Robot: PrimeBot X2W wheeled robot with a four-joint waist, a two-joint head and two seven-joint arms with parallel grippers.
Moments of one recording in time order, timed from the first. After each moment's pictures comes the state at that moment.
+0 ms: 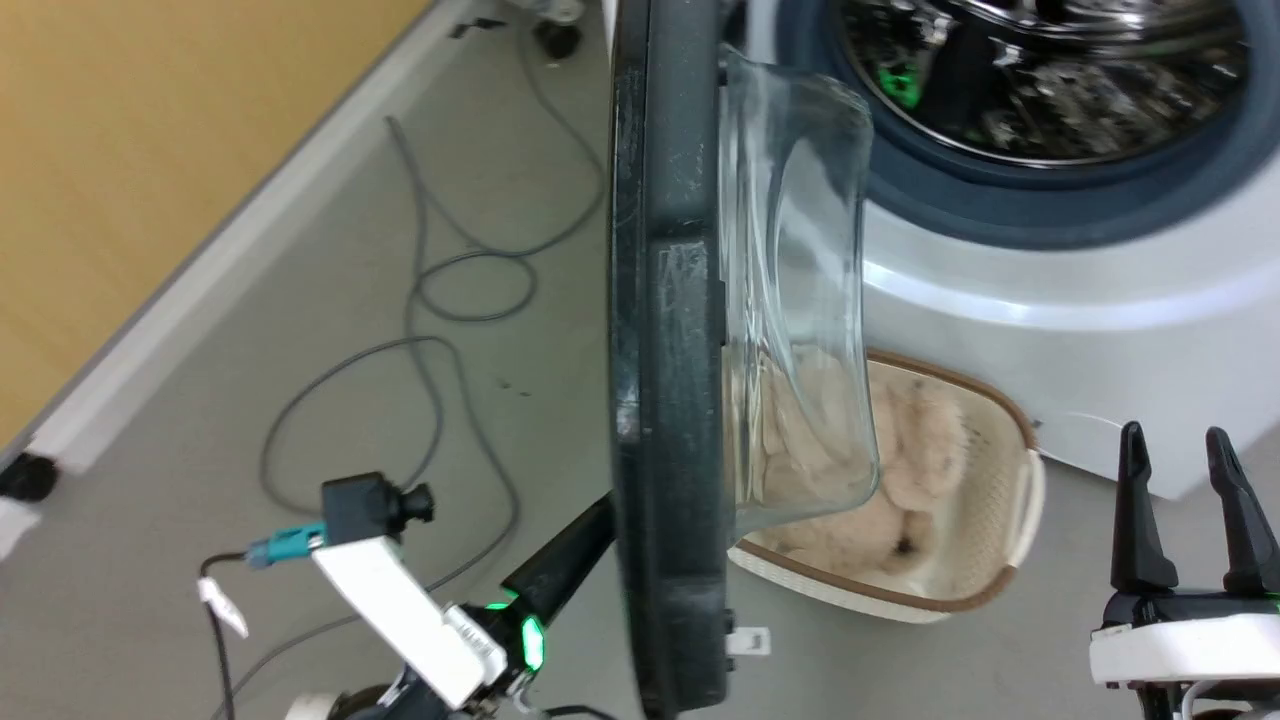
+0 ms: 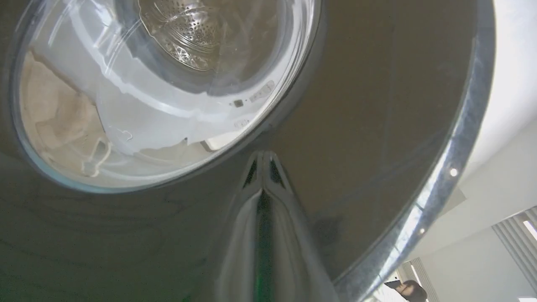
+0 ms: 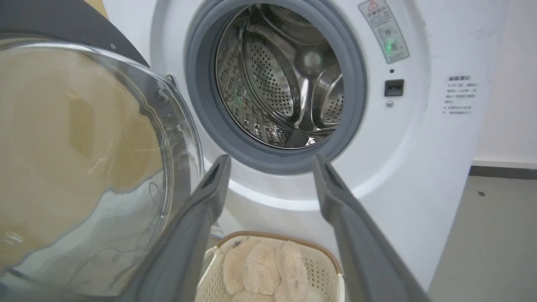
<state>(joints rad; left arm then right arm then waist) -0.04 0.05 -0.17 -0.19 -1.51 -0.13 0.55 -0.03 -0.05 -0.18 0.01 0.19 0.13 -0.26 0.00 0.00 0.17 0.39</state>
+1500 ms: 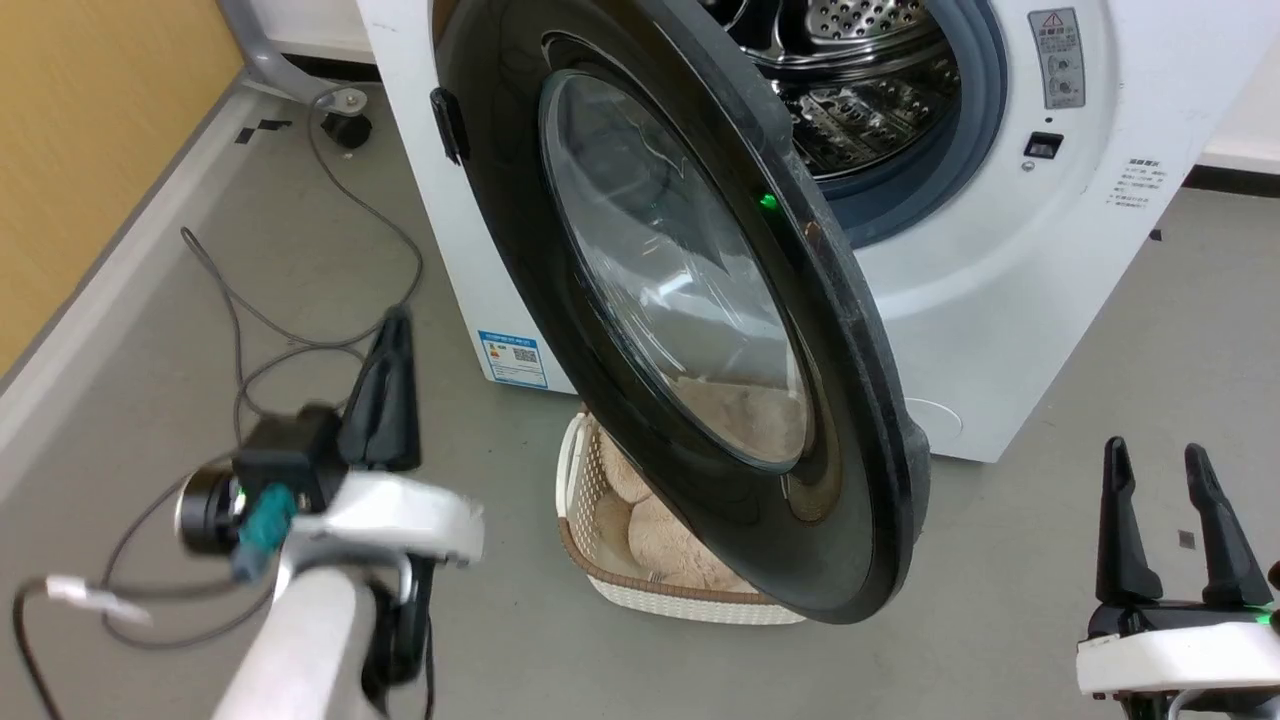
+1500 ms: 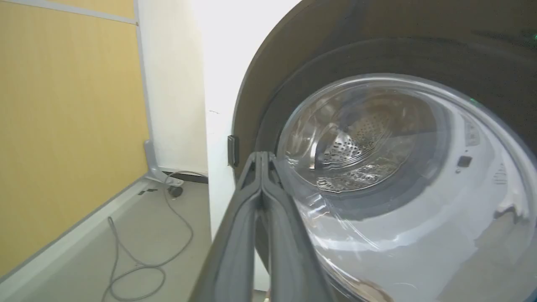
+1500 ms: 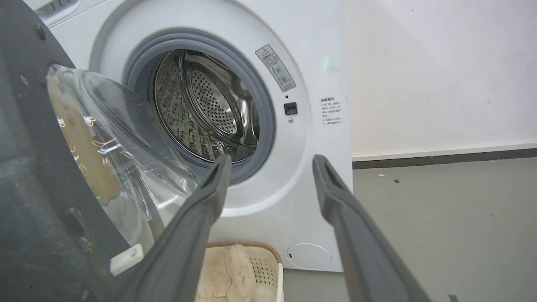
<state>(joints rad) -0.35 0.22 -0.28 0.20 -0.40 0.14 -0.26 -0.02 -0.05 -0.16 0.05 0.25 0.13 -0.26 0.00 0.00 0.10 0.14</state>
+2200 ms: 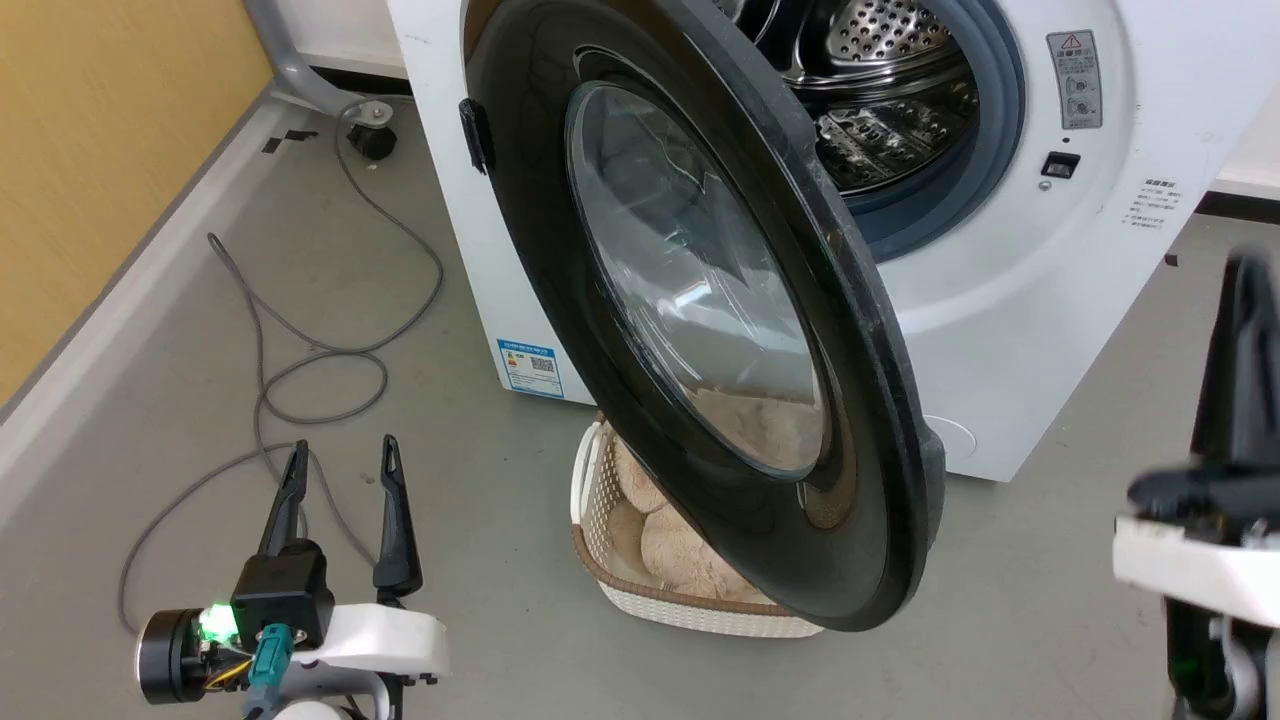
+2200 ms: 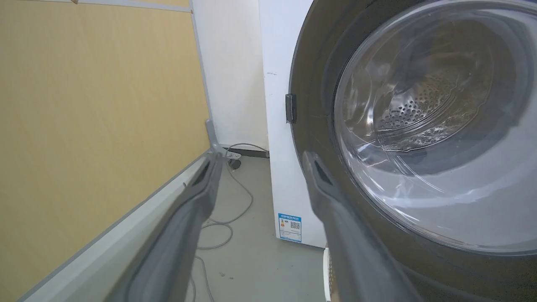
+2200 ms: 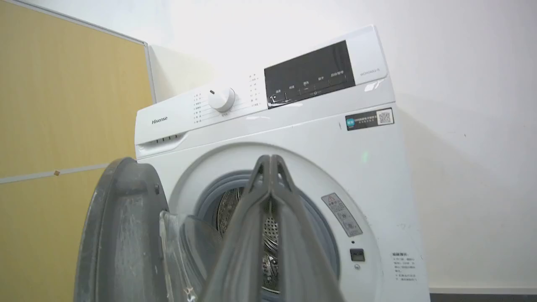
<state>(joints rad) -0.08 0.14 -0.11 0.09 -0.11 0.21 -0.26 -0.15 -0.05 -0.10 -0.25 0.30 0.13 -0.26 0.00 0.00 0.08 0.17</state>
